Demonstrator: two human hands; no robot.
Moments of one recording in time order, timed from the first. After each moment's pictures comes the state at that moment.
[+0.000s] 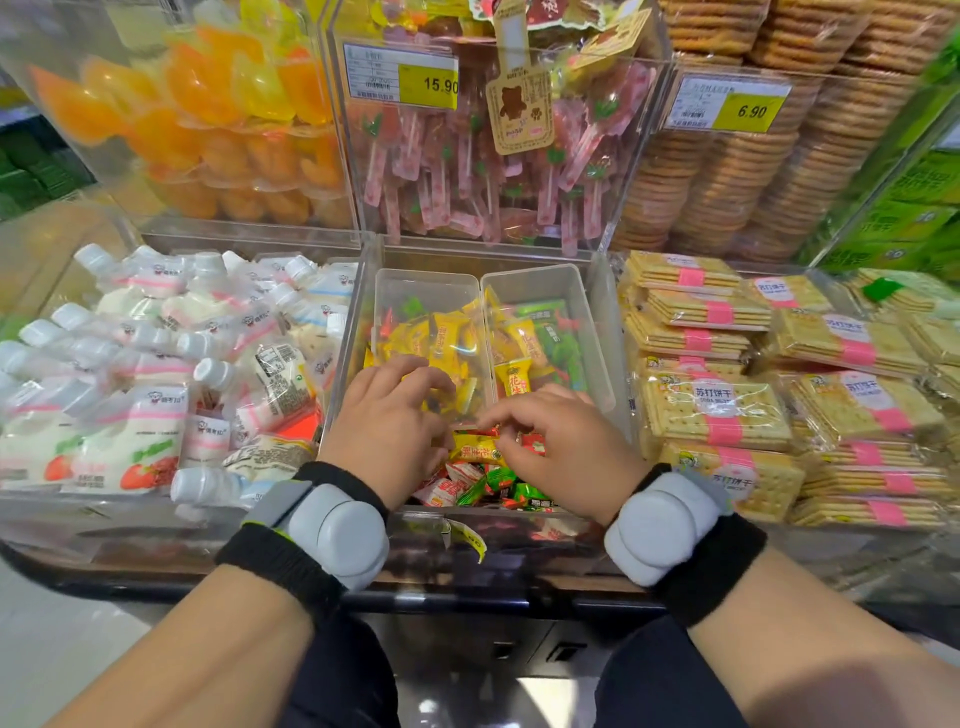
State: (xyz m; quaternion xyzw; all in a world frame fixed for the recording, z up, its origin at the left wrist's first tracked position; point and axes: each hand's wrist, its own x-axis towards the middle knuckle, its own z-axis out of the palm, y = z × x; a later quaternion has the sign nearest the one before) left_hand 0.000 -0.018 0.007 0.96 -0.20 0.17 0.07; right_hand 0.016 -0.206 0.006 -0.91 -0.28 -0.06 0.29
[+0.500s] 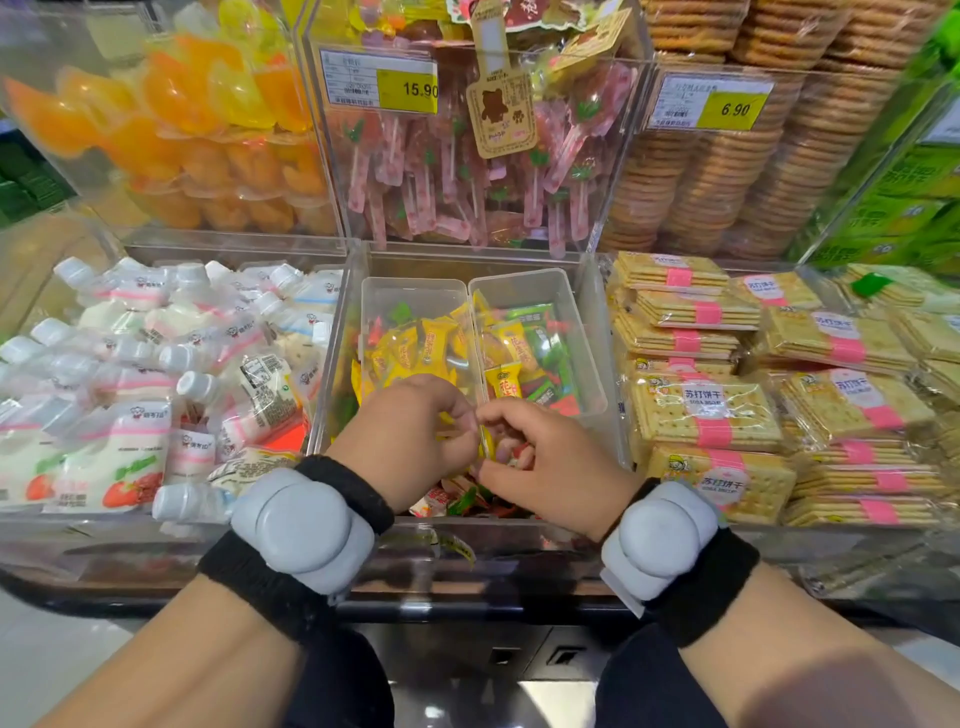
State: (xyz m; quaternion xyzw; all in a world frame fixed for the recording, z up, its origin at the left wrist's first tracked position) left_hand 0.002 -0.041 0.030 0.94 -0.14 0.05 0.30; right_hand 0.014 -0.206 -0.004 -0.86 -0.23 0.06 0.45
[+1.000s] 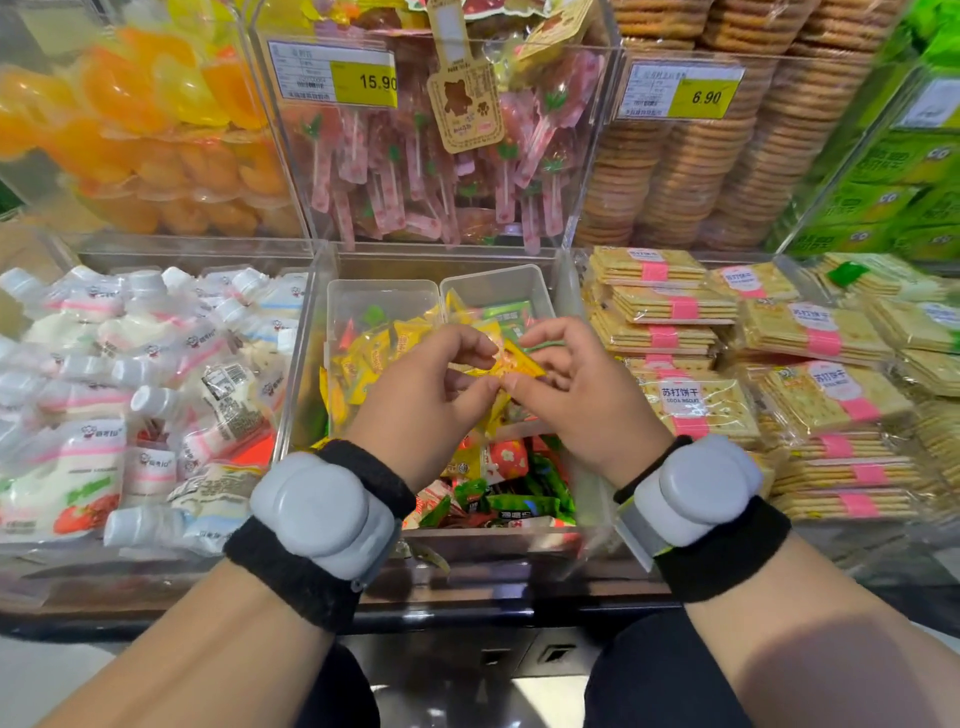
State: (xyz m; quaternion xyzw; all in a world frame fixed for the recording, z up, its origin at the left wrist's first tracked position) left_hand 0.022 -0.075 0.036 0.86 -0.14 0.10 0.48; right_hand 0.037 -0.233 0.029 -0.78 -0.14 -0.03 0.61
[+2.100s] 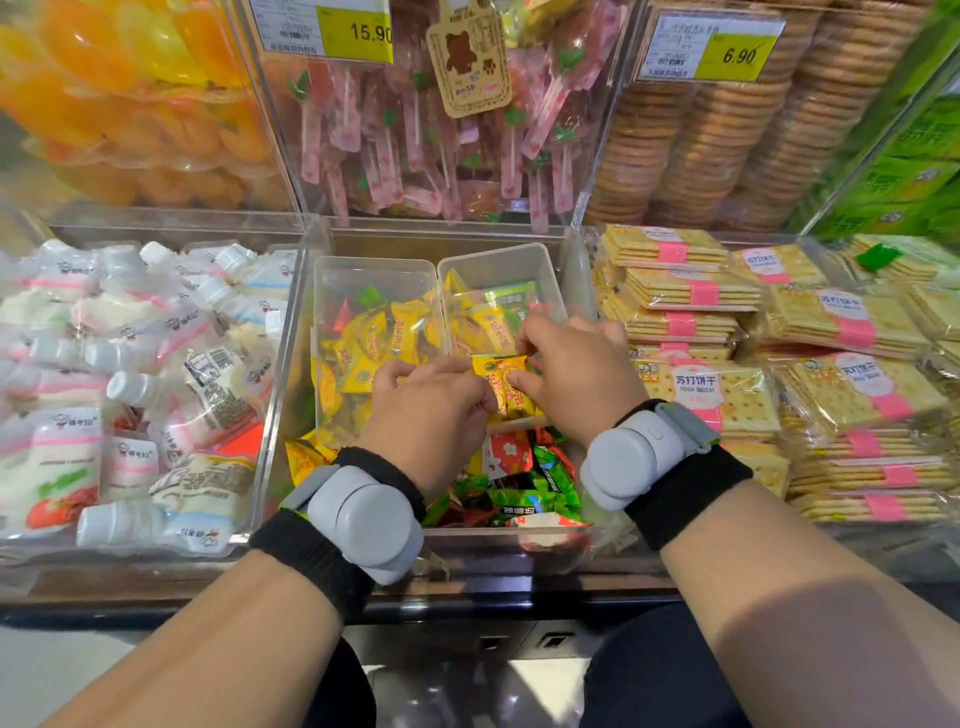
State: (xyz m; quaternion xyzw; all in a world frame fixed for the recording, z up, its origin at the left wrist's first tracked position) left_hand 0.040 -0.076 -0.005 0.97 -0.14 0.10 0.16; right_hand 0.085 -0.236 0.005 -0.97 -0.15 -0.13 0.15
